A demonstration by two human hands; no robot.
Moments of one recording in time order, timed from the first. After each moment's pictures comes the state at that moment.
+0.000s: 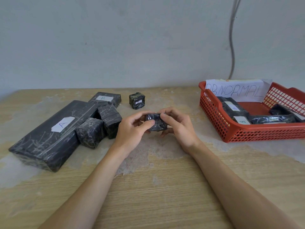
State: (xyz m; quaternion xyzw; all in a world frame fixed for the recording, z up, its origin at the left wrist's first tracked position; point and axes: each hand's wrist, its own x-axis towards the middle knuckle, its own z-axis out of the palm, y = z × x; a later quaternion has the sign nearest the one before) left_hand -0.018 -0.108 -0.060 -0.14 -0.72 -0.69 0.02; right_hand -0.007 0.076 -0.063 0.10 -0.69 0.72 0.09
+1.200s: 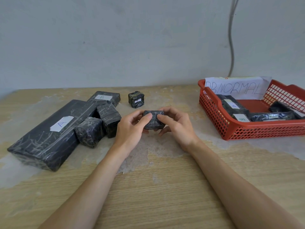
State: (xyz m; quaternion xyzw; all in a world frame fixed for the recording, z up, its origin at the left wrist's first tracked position) left_hand -0.014 -0.106 -0.058 -0.11 -0.71 -0.69 0.03; right_hand -0.004 0.072 -0.060 0.09 -0.68 0.72 0.07
